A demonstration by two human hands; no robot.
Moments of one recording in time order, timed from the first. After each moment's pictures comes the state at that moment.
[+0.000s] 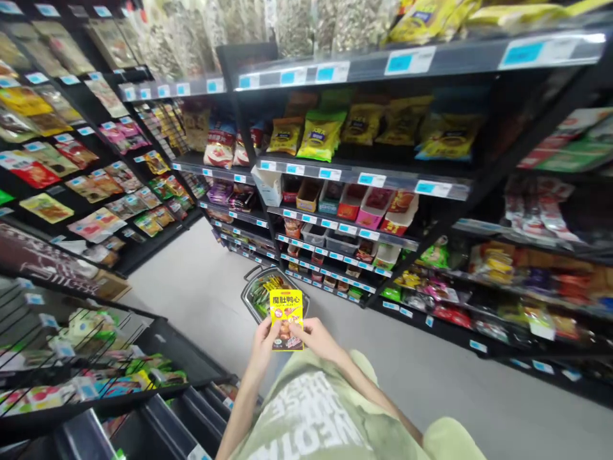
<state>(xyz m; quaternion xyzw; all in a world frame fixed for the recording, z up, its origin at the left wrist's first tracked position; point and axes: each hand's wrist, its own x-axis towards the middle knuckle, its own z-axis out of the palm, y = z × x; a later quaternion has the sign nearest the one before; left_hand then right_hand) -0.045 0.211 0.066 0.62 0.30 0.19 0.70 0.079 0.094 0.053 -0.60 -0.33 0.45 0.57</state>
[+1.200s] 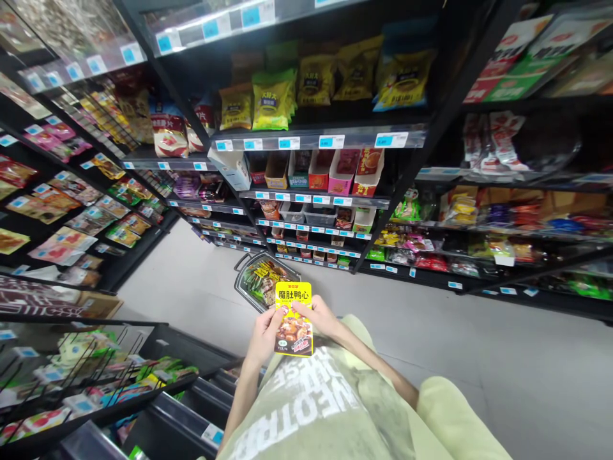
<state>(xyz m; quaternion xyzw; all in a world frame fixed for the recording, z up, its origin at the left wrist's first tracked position) -0.031 0.166 0.096 0.72 0.25 0.08 0.64 0.085 0.037 0.058 -0.54 -0.23 0.44 0.69</state>
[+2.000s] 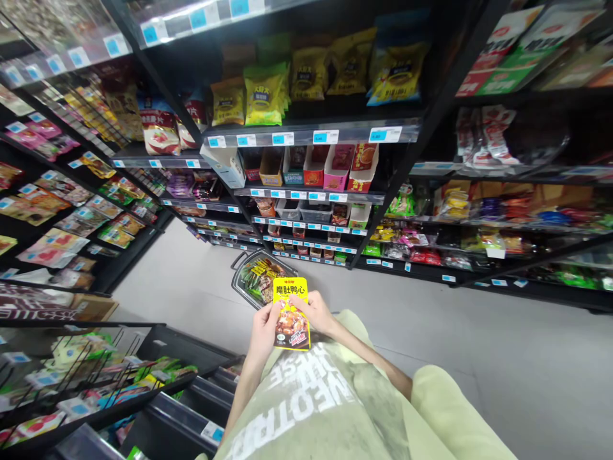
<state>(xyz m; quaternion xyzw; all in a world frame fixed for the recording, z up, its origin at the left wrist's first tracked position) -0.024 0.158 0.082 0.68 0.29 0.11 0.66 0.083 0.038 0.054 -0.58 -0.20 0.38 0.69</state>
